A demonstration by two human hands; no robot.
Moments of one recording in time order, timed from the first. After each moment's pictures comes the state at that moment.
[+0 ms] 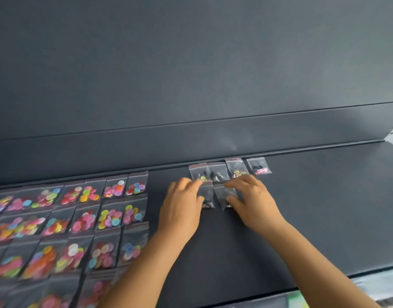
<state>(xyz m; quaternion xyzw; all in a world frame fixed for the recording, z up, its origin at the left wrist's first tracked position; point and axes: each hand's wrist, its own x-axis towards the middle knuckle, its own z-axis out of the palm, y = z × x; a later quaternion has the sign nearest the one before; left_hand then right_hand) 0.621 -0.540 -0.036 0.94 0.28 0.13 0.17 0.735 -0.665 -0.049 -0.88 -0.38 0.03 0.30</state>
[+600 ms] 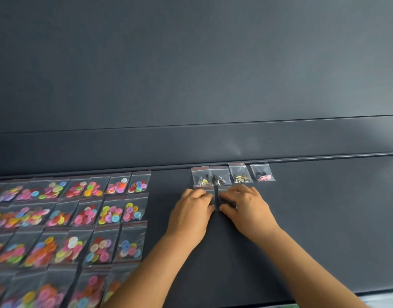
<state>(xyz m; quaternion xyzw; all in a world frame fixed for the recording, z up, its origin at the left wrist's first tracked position) 0.634 -0.552 -0.054 0.95 0.24 0.09 0.17 0.738 -0.661 -0.052 -0.87 -0.44 0.04 0.23</state>
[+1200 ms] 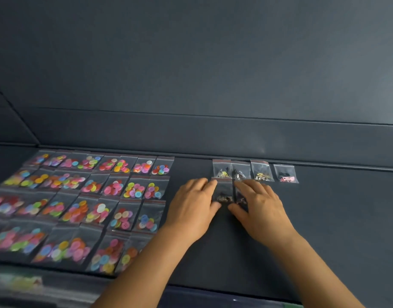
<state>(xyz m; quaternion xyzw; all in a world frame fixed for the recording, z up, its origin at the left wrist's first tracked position) 0.601 -0.563 -0.027 0.94 0.30 0.08 0.11 0.721 -0.669 -0.036 -0.86 -0.49 0.05 0.16</state>
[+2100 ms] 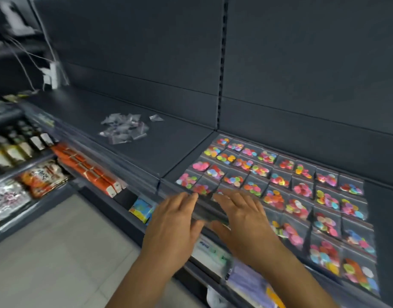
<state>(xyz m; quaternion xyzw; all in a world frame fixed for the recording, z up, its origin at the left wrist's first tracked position) 0.197 -0.487 -0.021 0.82 0.55 0.14 0.07 0.359 -0.508 -0.011 -0.65 -0.74 0.11 0.12</state>
